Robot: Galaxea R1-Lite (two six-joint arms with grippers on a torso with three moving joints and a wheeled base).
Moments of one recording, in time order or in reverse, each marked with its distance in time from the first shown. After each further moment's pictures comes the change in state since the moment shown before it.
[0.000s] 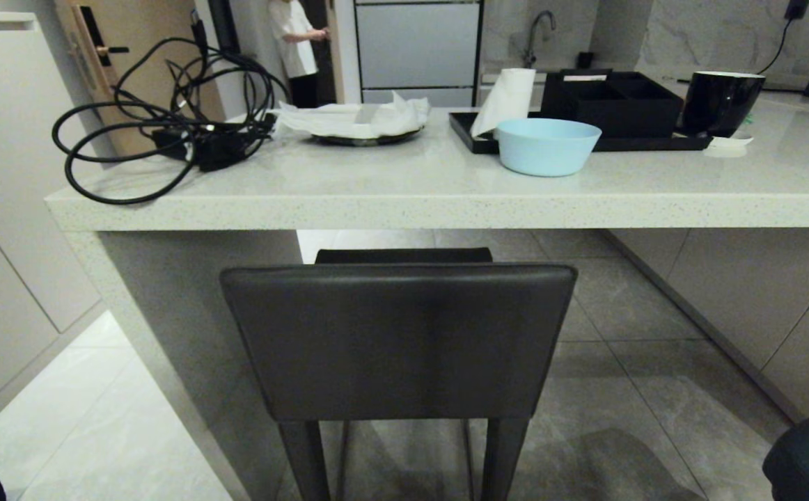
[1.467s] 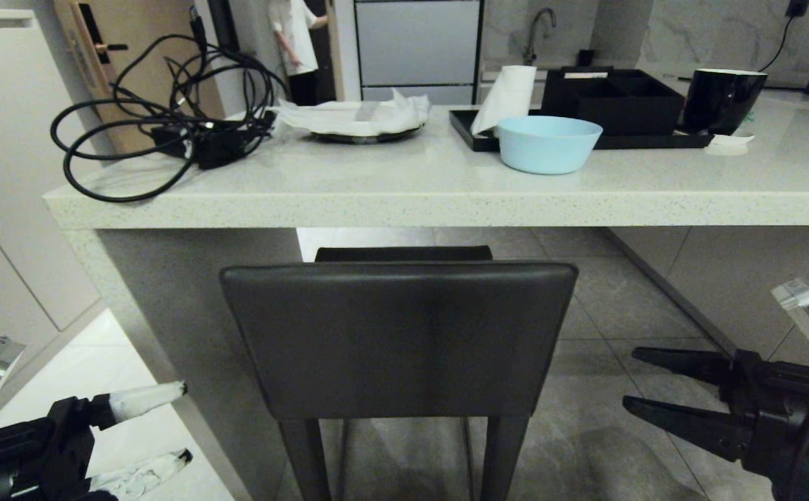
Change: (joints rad) left arm 0.311 1.110 0.176 -0.957 -0.824 0.084; right arm 0.055 1.046 -0.116 -0.692 0.610 -0.064
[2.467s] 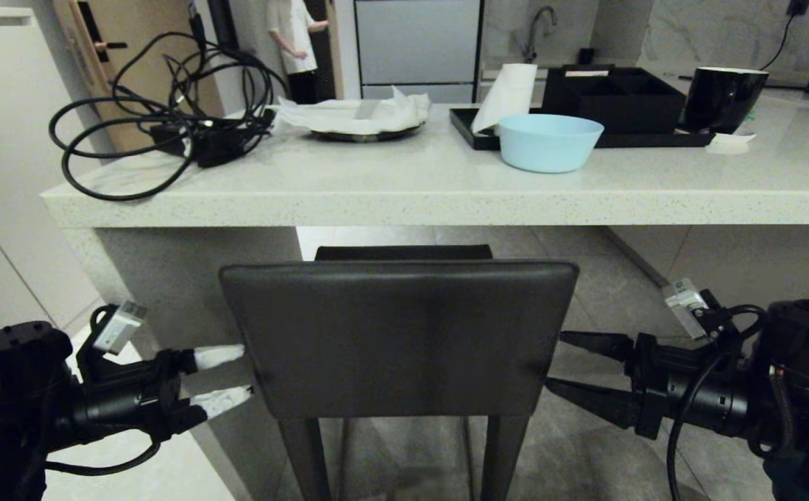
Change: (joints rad) left arm -0.095 0.605 -0.203 -0.439 -0.003 -0.047; right arm 0.135 0.415 0.009 -0.544 -0.011 0.037
